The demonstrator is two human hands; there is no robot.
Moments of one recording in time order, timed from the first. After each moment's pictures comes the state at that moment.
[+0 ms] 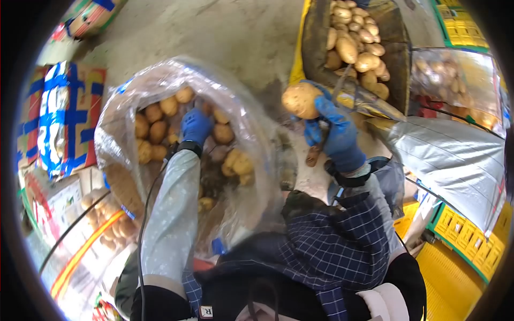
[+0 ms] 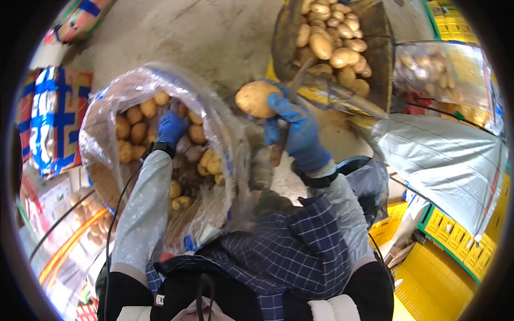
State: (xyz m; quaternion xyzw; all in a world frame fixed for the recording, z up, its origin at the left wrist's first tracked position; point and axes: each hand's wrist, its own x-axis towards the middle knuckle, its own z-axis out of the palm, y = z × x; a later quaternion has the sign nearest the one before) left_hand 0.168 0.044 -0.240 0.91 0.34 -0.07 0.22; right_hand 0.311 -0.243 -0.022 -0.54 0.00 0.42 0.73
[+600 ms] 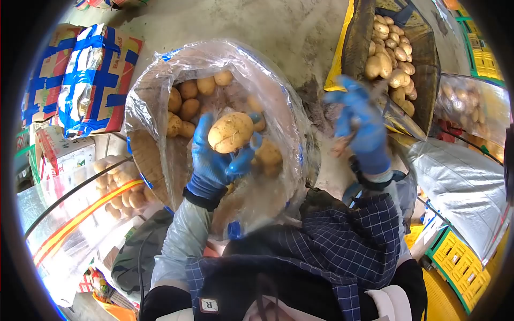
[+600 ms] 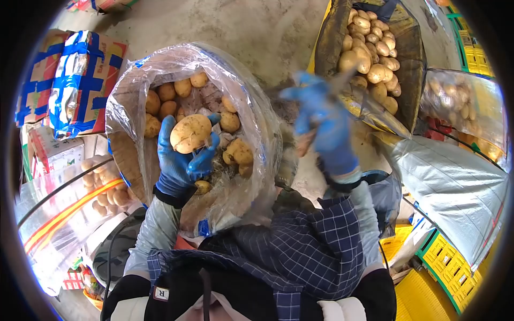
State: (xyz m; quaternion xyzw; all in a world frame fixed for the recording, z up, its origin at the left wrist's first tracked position) left_hand 0.084 -0.004 -0.037 -0.03 0.24 -0.03 0.97; right_hand 0.300 -0.213 0.009 -0.63 -0.12 0.35 0.68
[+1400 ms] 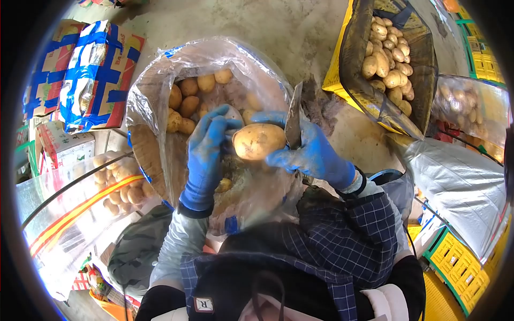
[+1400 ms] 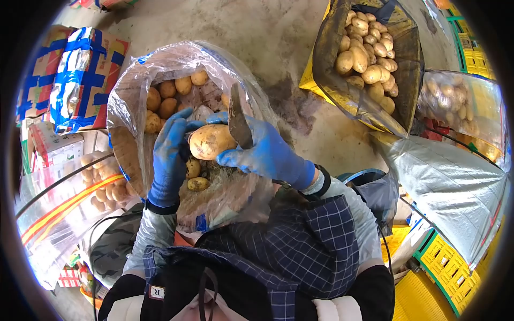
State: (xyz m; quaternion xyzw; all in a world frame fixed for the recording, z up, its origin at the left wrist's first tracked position) left_hand 0.076 -0.016 -0.023 0.63 0.37 0.18 0.66; right_hand 0.235 -0.175 0.014 -0.56 -0.25 0.55 0.56
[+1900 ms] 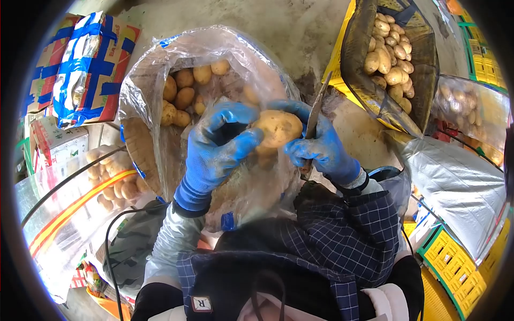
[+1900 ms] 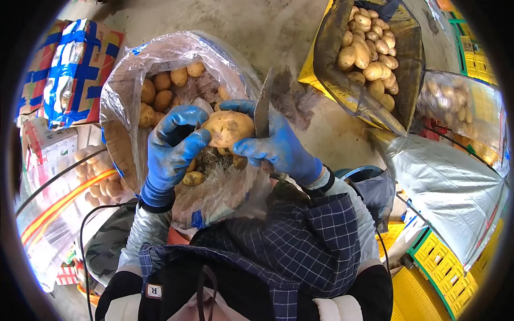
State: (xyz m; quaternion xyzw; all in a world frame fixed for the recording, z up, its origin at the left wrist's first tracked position) left_hand 0.087 -0.022 0.003 0.60 0.21 0.17 0.76; right_hand 0.243 -0.189 0.011 -0.51 -0.14 0.59 0.61
